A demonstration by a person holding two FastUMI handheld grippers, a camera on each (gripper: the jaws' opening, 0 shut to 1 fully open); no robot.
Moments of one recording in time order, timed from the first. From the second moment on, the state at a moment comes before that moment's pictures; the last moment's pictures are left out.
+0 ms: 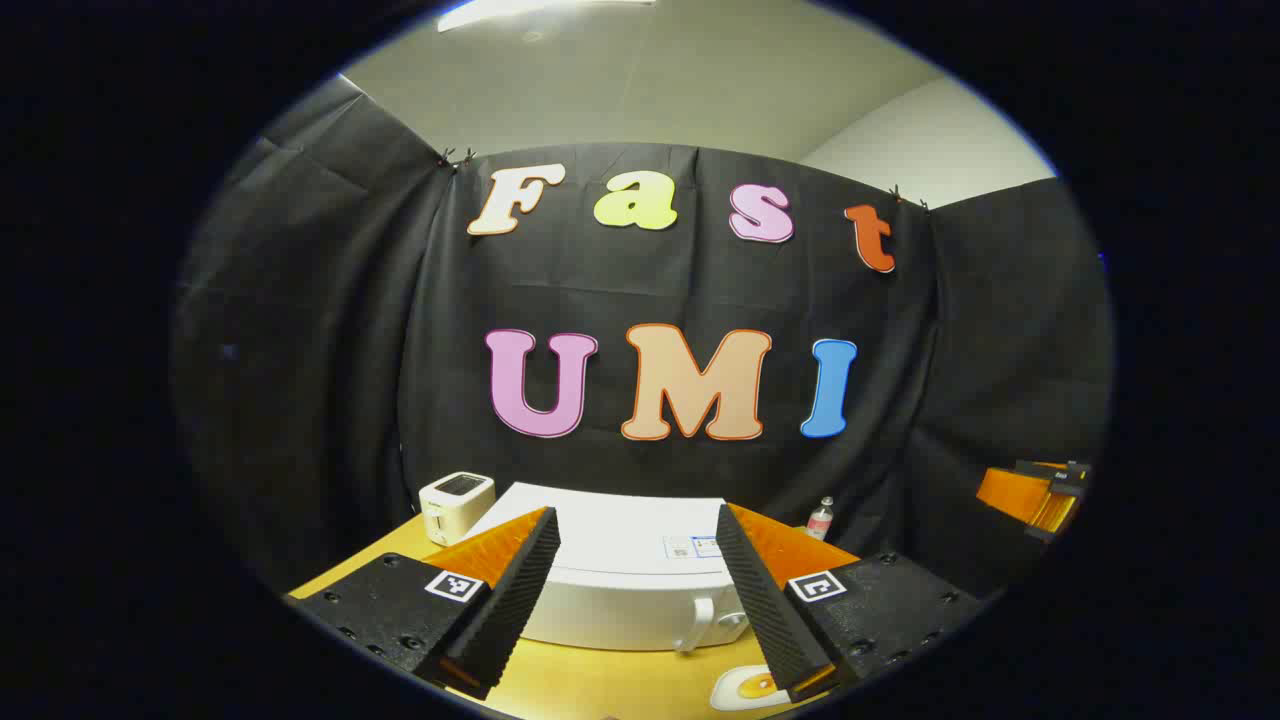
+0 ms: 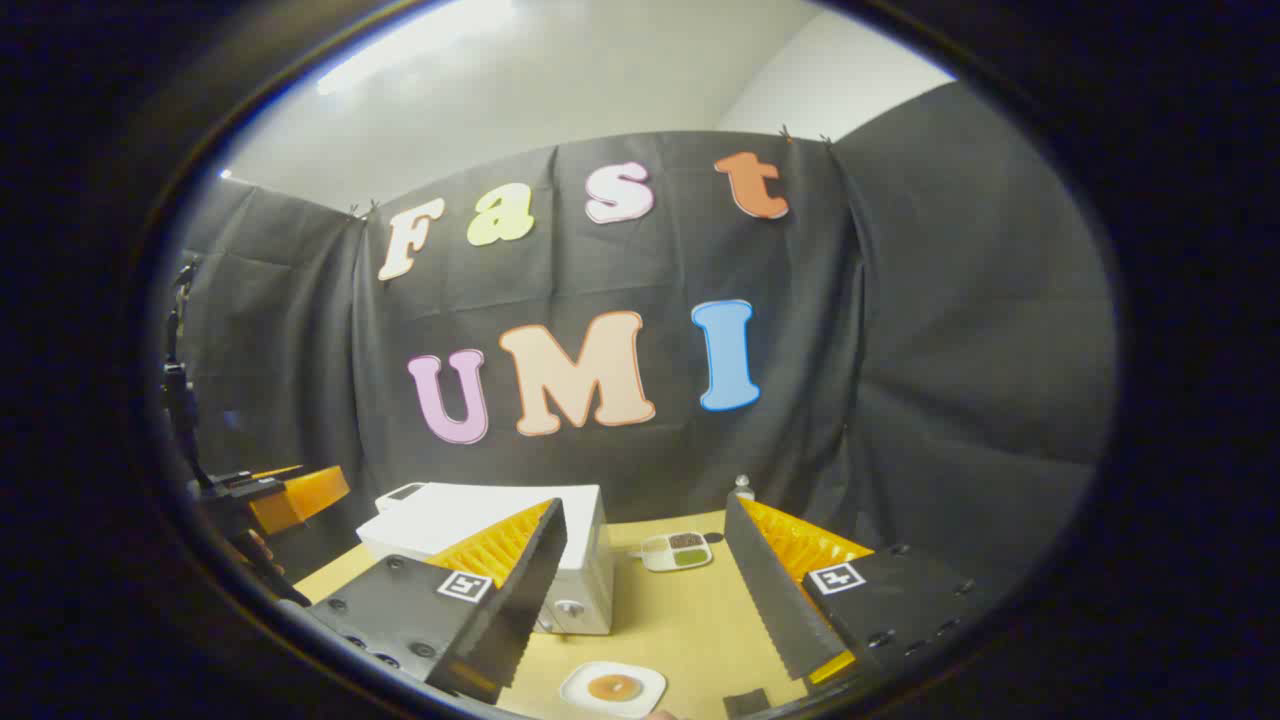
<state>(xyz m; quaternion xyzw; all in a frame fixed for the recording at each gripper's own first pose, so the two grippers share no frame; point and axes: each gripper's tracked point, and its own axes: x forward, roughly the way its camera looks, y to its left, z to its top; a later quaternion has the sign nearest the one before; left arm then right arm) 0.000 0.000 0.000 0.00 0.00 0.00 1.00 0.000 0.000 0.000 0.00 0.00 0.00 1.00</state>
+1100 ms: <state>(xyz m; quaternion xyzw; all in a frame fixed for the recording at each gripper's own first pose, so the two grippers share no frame) 0.002 0.012 0.015 -0.02 0.03 -0.03 1.00 0.010 -0.020 -0.007 -0.02 0.02 -0.02 1.00</state>
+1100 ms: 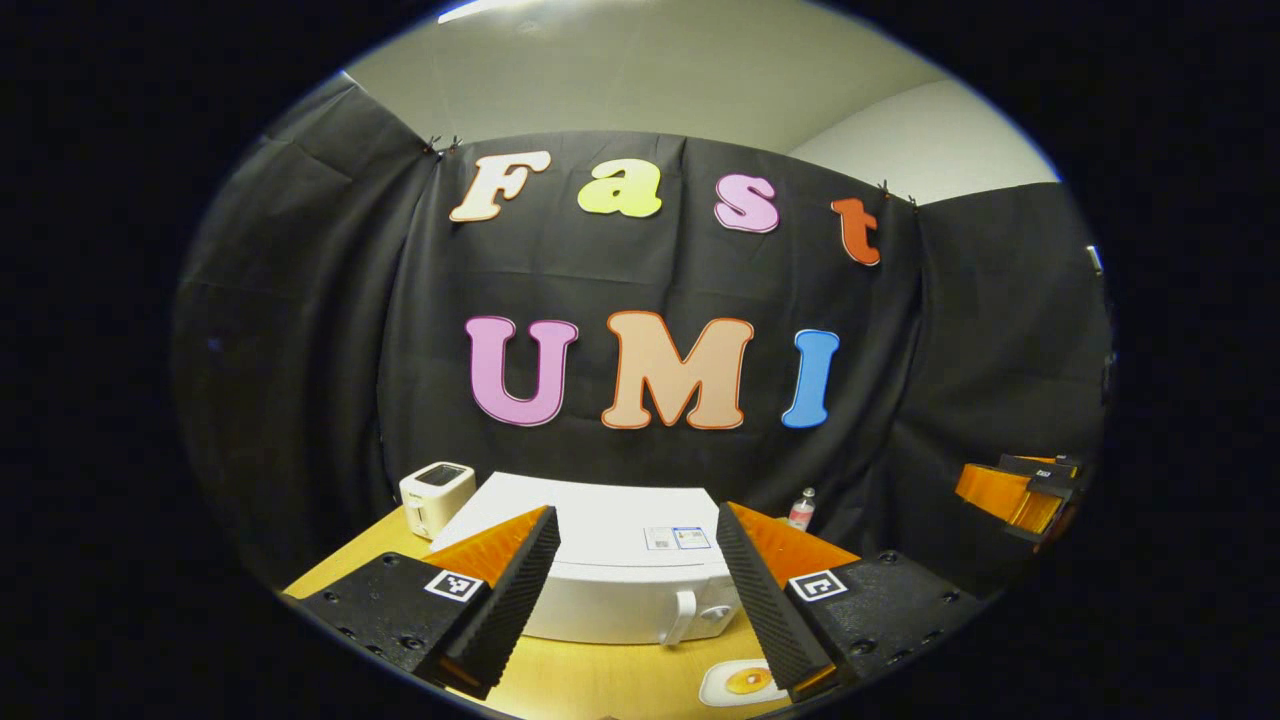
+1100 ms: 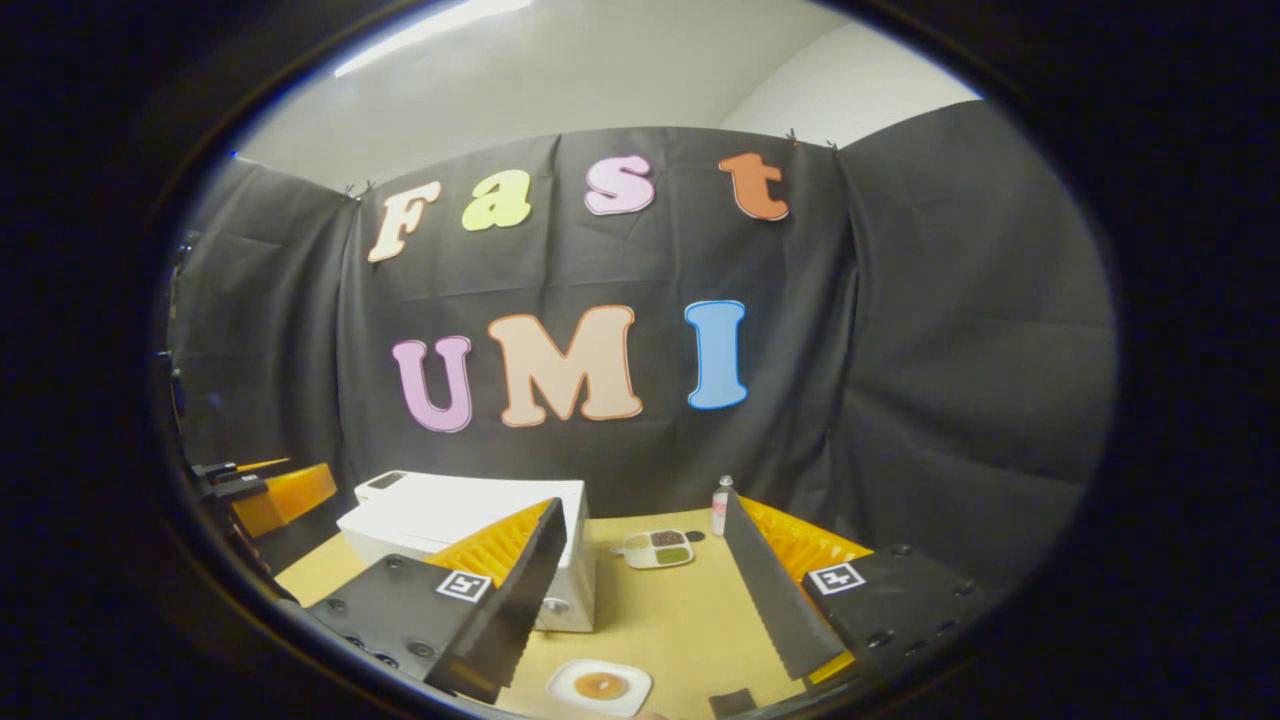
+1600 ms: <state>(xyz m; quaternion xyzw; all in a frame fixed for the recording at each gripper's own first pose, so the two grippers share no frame) 0.016 0.000 -0.038 -0.02 0.12 -0.04 0.99 0.029 -0.040 -0.025 -0.01 0.05 0.01 1.00</state>
